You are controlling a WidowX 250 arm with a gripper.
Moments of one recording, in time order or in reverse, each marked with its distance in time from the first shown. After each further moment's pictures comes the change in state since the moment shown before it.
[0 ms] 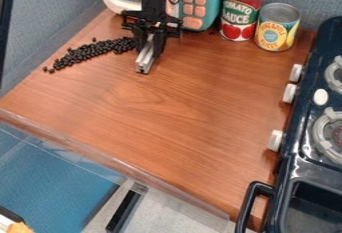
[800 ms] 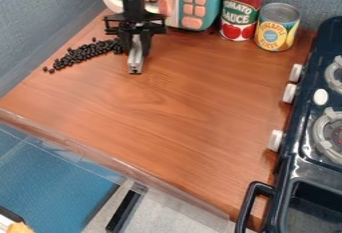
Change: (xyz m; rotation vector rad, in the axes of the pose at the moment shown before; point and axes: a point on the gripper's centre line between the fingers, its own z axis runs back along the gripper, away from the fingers) arm -0.016 0.033 -0.004 -0.053 -0.018 0.205
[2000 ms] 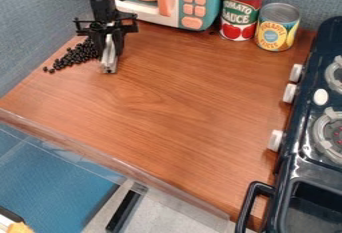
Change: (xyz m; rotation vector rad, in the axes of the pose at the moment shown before) arm -0.003 0.031 0.003 -0.057 -0.022 0.027
